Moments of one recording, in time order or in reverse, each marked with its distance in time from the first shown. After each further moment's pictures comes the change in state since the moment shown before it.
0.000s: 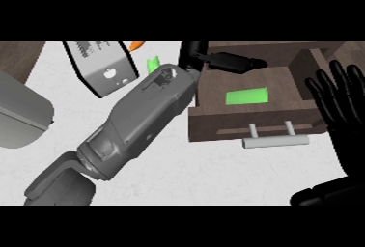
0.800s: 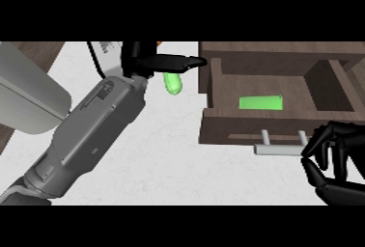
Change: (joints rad) left arm 0.314 0.208 0.104 -0.394 0.038 -0.010 0.094; right arm 0.073 -0.161 0.013 -0.039 0.151 0.159 -0.019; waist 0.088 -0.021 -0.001
